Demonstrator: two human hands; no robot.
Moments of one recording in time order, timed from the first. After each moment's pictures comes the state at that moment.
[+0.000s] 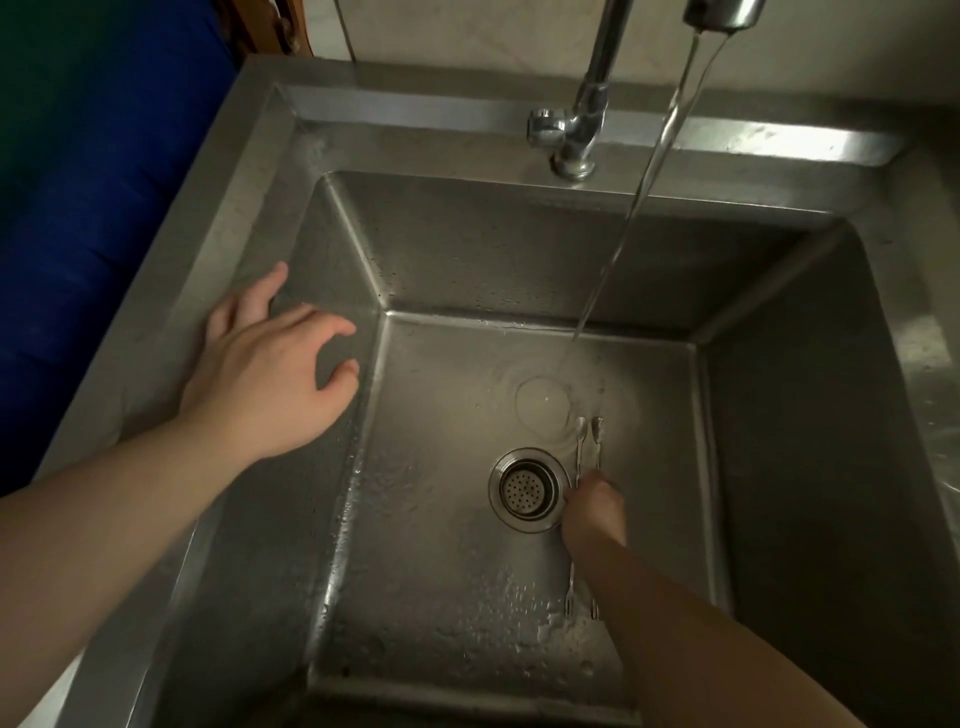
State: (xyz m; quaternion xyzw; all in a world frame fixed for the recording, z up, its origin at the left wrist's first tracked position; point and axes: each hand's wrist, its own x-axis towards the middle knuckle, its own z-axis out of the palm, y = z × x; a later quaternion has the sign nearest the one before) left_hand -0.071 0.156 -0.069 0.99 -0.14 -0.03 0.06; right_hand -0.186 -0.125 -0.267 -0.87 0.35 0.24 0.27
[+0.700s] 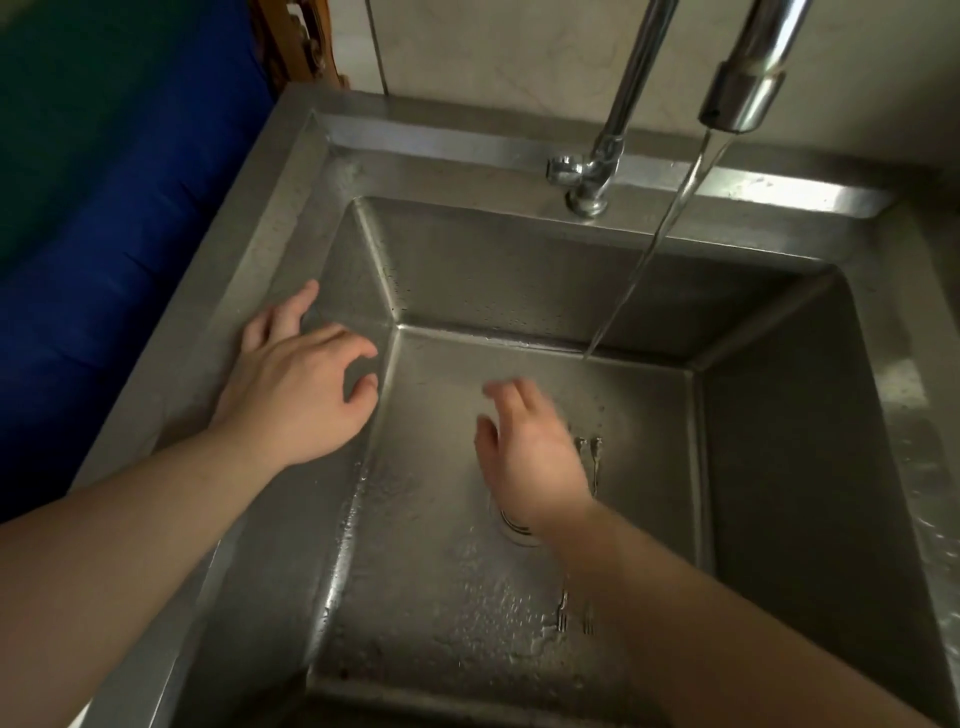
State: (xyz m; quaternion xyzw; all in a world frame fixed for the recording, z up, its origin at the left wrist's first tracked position) left_hand -0.071 0.159 -0.075 0.99 -0.15 0.00 0.06; right_hand -0.136 -0.063 -0.121 -0.95 -0.02 -0.01 0.32
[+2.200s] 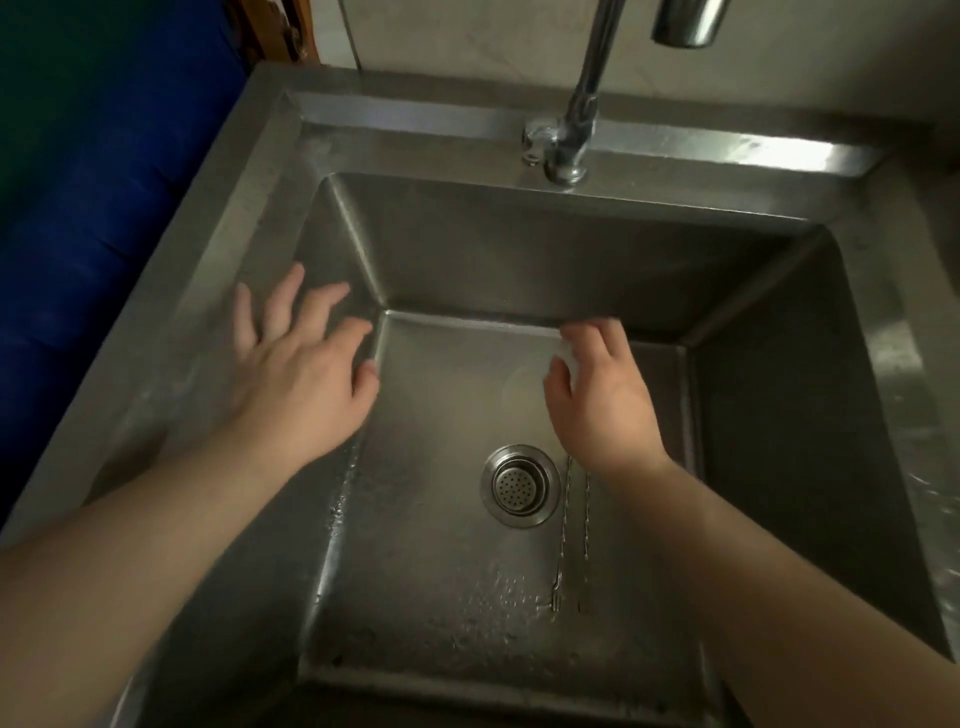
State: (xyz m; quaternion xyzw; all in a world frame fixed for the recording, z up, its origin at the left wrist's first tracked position) left_hand -0.089 0.136 -0.089 0.98 -0.16 0.10 -0.01; right_hand -0.131 -0.128 -0.106 -0.94 0.06 -0.07 0.32
